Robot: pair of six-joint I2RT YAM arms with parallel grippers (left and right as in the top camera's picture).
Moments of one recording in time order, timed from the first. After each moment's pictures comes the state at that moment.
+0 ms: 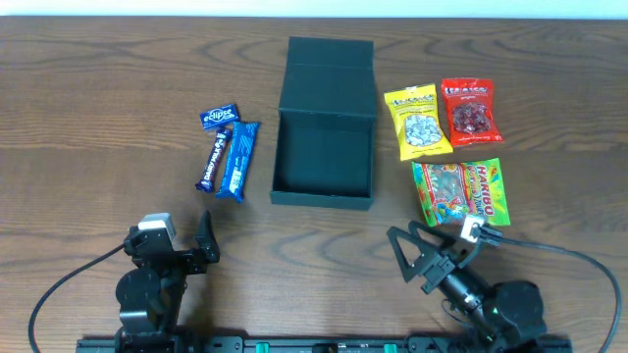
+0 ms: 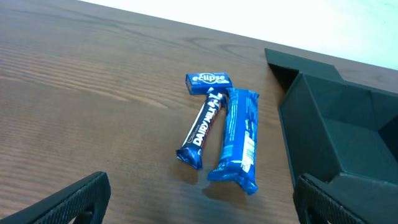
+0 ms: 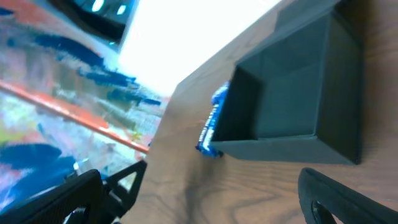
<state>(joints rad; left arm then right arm) 0.03 0.01 0.13 -0.44 0.07 -0.19 0.31 0.06 0.20 -0.27 -0.40 0.93</state>
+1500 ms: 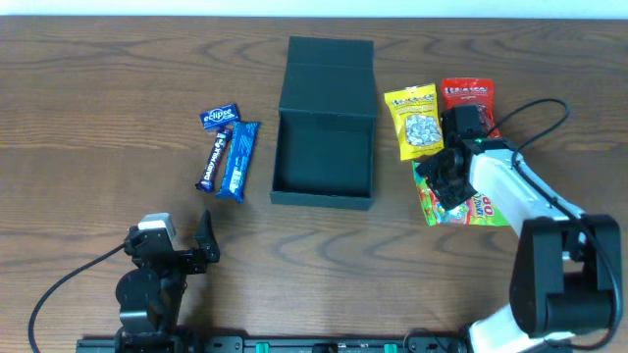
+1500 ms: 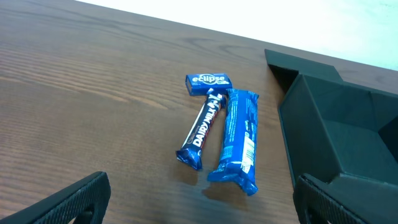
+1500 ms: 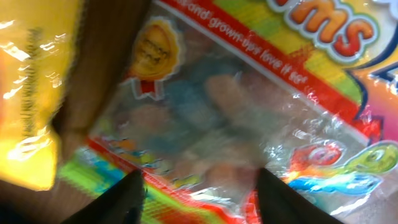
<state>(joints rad) 0.03 0.01 0.13 -0.43 0.07 -0.19 0.09 1.75 1.01 -0.67 0.02 1.09</state>
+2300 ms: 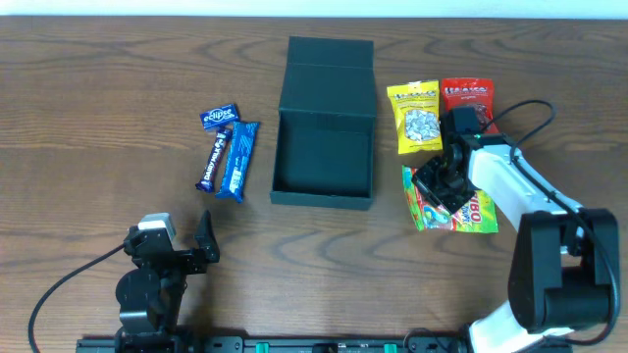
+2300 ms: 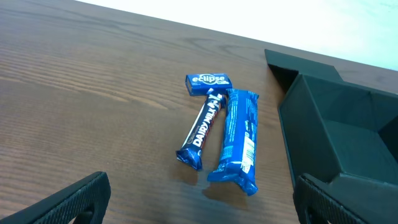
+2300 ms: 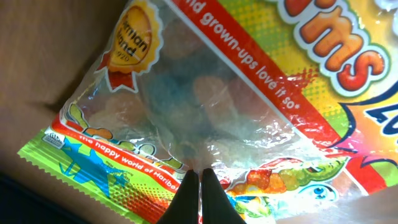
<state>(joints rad) 0.03 0.01 0.13 -0.43 0.07 -0.19 0.09 1.76 1.04 -0.81 -0.11 0.91</state>
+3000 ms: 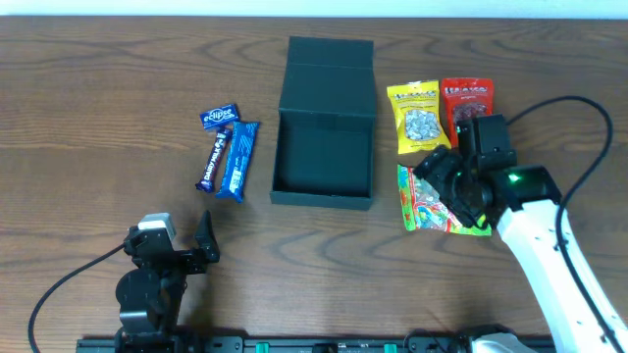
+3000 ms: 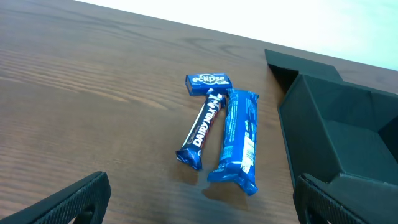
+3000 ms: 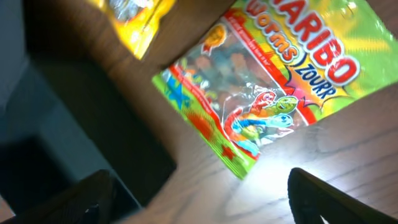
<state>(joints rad) 0.03 0.01 0.13 -0.43 0.07 -0.19 0.17 1.32 1.03 -0.90 -0.01 1.03</state>
